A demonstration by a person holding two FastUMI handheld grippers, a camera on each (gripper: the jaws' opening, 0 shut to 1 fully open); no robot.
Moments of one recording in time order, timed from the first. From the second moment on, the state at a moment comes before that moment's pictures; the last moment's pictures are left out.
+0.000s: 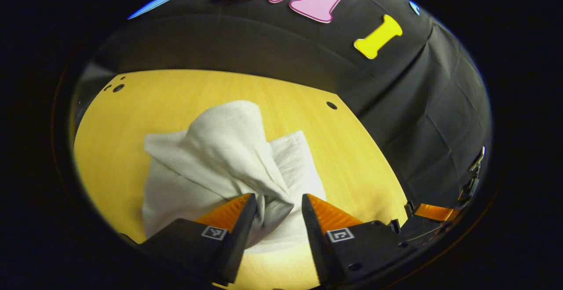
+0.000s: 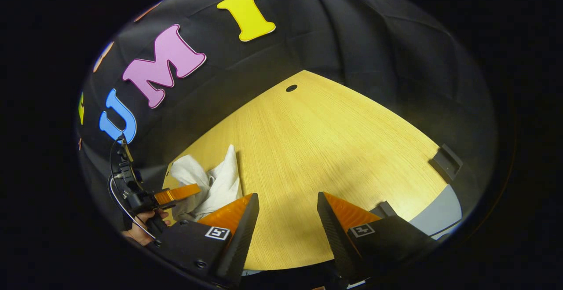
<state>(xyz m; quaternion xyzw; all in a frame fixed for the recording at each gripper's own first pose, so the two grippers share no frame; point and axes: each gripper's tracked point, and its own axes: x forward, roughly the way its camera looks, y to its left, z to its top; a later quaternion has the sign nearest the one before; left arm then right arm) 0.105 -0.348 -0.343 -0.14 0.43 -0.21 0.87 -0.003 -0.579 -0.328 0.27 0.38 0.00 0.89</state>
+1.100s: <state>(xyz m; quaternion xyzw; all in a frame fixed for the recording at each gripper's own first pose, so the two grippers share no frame) 0.035 -0.221 -0.254 -0.23 0.36 -0.15 0.89 0.002 -0.440 -0.294 0.25 0.40 0.13 0.87</state>
